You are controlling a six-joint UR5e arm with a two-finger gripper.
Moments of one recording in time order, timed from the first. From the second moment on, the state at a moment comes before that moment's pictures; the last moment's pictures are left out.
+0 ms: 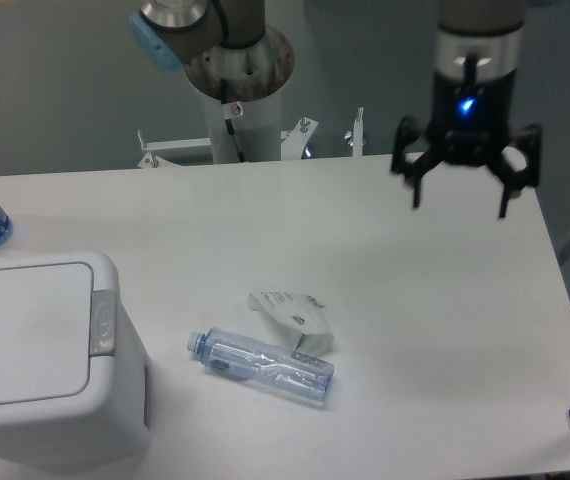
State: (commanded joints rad) arm 2.56 -1.77 -1.40 -1.13 1.34 0.64
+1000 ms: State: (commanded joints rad) arm 2.29 -1.86 -1.38 -0.99 1.17 0.17
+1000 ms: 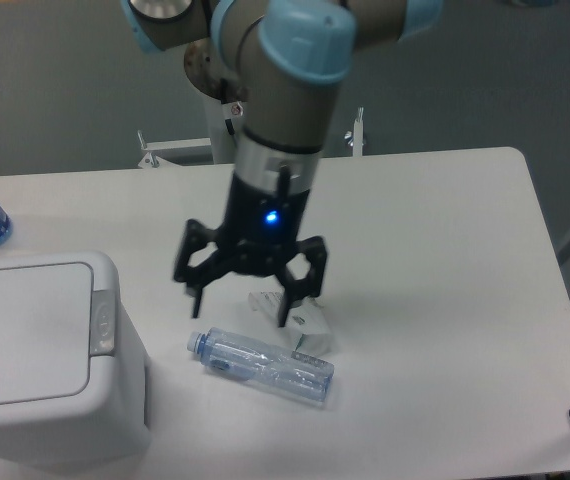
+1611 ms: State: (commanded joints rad) arm 2.24 -1.86 -1.40 -0.99 1.17 0.16
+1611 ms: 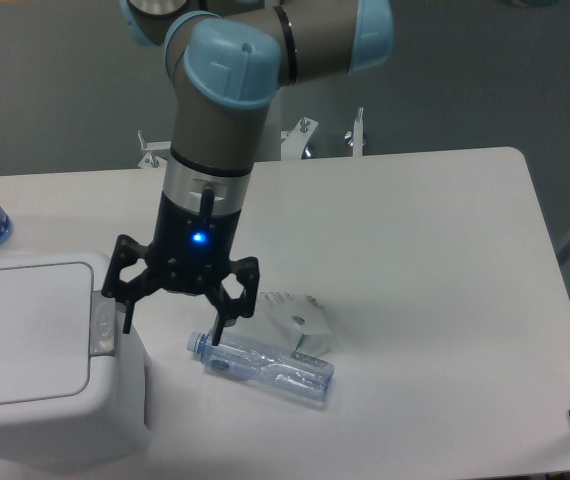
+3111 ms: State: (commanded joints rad) arm 2.22 -1.88 -1.41 -0.99 1.18 0.15
